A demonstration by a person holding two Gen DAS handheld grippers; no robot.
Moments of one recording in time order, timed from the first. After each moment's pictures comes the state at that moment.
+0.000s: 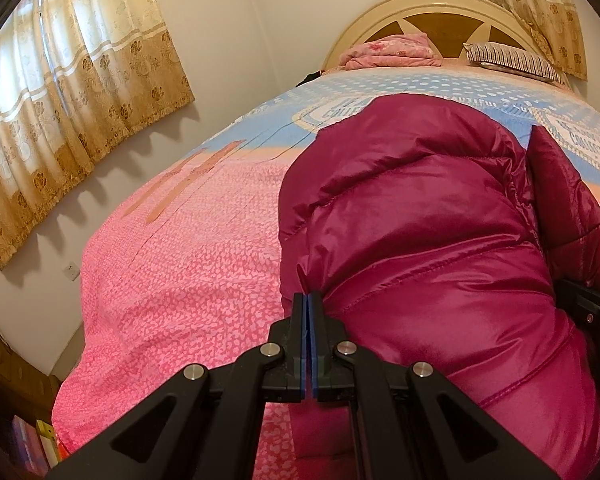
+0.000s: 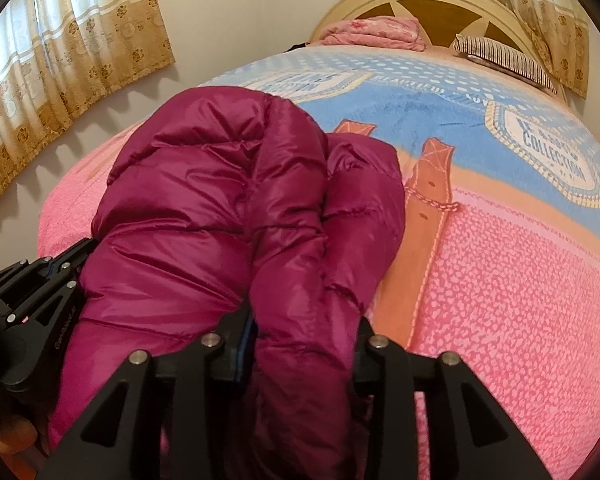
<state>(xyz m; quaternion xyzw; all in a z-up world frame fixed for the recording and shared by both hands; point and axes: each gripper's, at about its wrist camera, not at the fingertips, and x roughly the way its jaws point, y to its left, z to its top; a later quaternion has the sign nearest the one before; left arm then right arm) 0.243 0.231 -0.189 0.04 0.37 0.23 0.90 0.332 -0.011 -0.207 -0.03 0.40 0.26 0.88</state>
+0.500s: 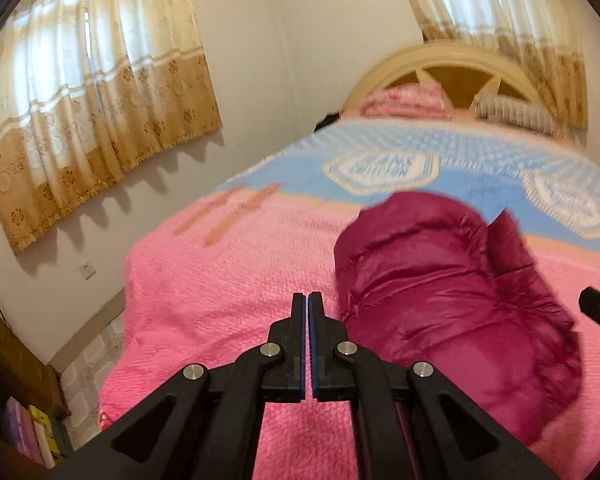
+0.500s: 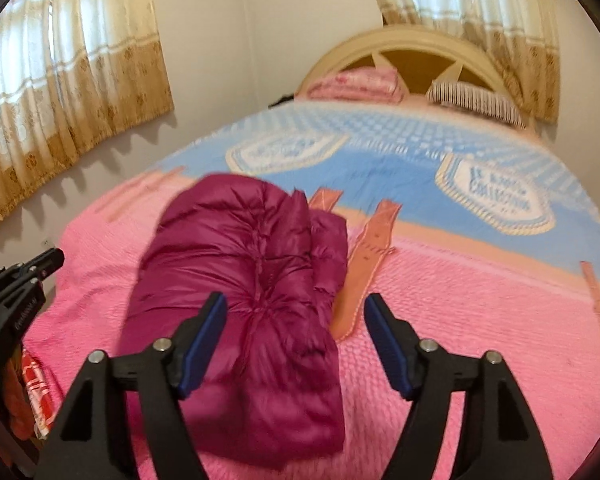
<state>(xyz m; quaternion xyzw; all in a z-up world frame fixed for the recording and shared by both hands) 0.134 0.229 -0.087 0.01 0.29 0.24 0.93 0.252 -0.064 -0.124 -0.02 0.31 0.23 0.92</state>
